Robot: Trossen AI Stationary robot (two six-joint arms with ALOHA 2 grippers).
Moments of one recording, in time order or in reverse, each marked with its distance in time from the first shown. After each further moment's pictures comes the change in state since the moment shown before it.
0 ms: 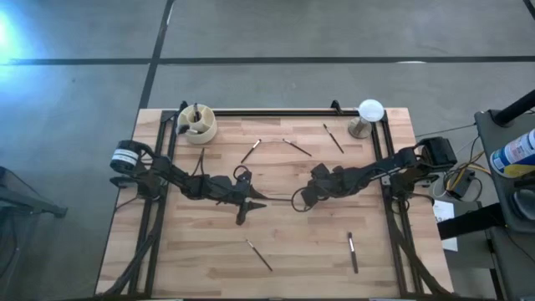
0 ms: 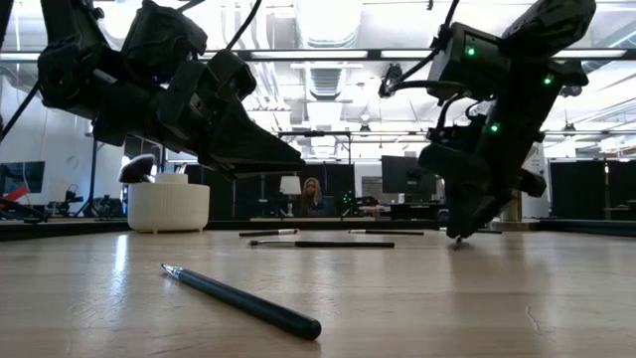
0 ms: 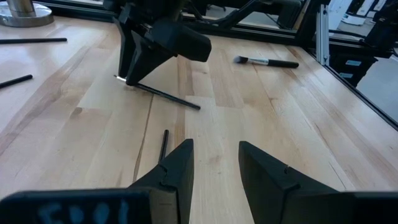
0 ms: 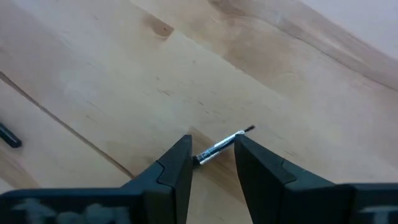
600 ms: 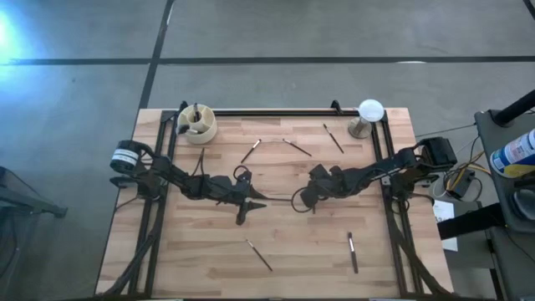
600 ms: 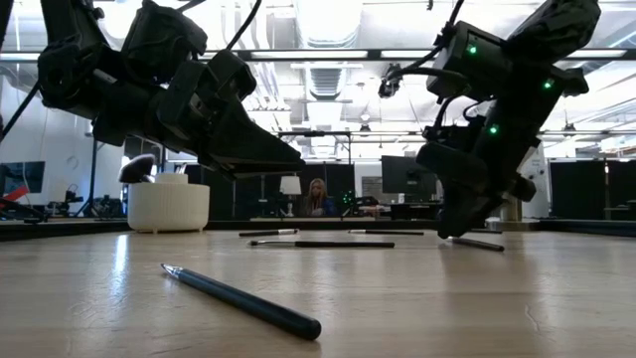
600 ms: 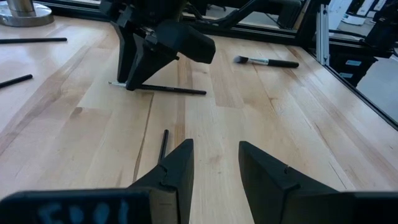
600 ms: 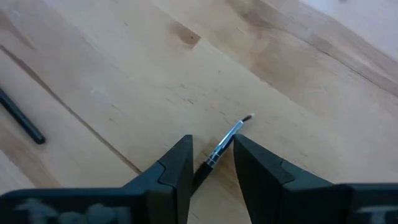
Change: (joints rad) left arm 0.000 0.000 0.000 -0.001 0.000 -0.003; right arm -0.001 0.000 -0.032 0.114 -0.007 -0.087
